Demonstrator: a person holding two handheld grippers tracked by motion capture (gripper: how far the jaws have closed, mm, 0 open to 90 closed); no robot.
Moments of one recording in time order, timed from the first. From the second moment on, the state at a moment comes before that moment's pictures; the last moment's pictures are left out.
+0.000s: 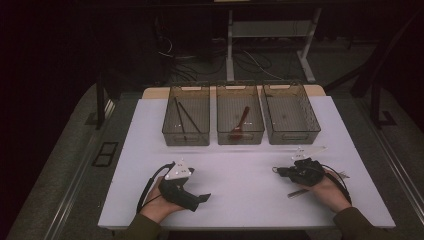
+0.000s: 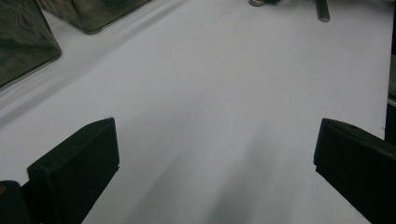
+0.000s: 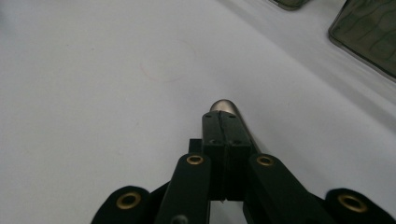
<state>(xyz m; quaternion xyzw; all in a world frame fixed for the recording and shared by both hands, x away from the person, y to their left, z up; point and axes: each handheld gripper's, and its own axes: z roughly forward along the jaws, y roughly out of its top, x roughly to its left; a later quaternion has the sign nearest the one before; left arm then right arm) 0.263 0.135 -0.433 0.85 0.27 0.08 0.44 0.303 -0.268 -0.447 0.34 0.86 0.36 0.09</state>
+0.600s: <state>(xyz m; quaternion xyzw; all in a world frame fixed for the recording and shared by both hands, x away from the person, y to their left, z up) 0.264 0.136 -0.433 0.85 0.27 0.07 0.44 0.323 -0.301 -0.419 0.30 0.91 0.26 0.05</state>
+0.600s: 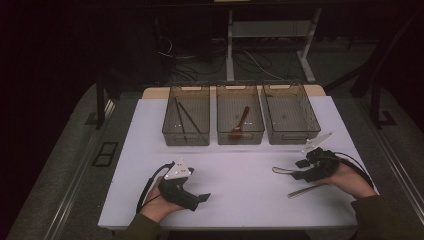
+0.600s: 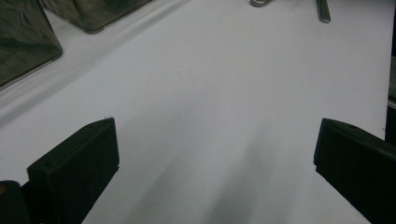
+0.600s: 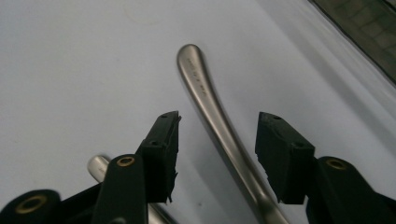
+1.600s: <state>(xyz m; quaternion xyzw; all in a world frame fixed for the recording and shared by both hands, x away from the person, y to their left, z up) 0.264 0.135 -0.434 0.85 0.27 0.07 0.44 0.346 -0.287 -0.422 0.20 0.97 0.11 0.02</state>
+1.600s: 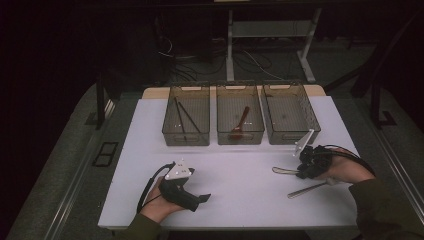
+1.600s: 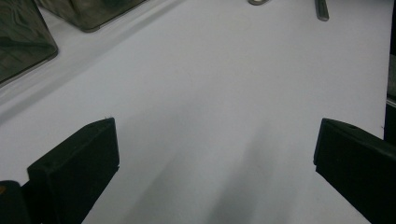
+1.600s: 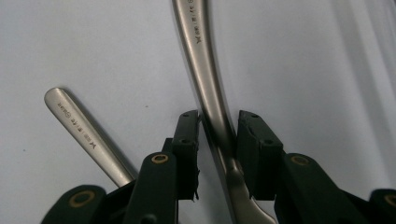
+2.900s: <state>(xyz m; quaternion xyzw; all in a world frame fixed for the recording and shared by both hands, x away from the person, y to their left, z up) 0.264 0.134 -0.435 0.85 0.27 0.07 0.44 0.352 -0.283 -0.420 0.17 0.98 0.12 0.04</state>
